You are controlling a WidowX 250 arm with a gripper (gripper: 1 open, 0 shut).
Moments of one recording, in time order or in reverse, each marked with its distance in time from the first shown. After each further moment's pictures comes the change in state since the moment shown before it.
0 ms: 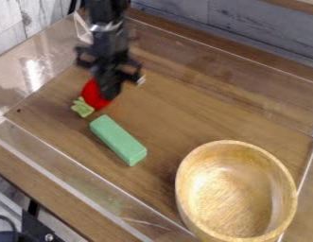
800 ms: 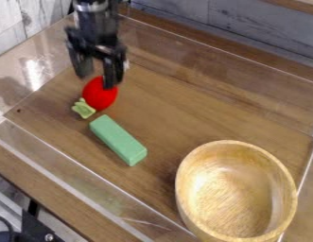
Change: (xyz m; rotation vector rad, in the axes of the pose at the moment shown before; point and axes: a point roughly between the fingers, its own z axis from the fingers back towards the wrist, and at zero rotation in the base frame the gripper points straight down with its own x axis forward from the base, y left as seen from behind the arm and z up) arm 0.001 0.053 -0.009 -0.003 0.035 -0.073
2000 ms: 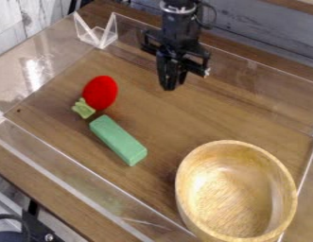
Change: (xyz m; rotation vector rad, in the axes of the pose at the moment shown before) arm 0.026 -0.093 0.031 -0.006 0.002 -0.099
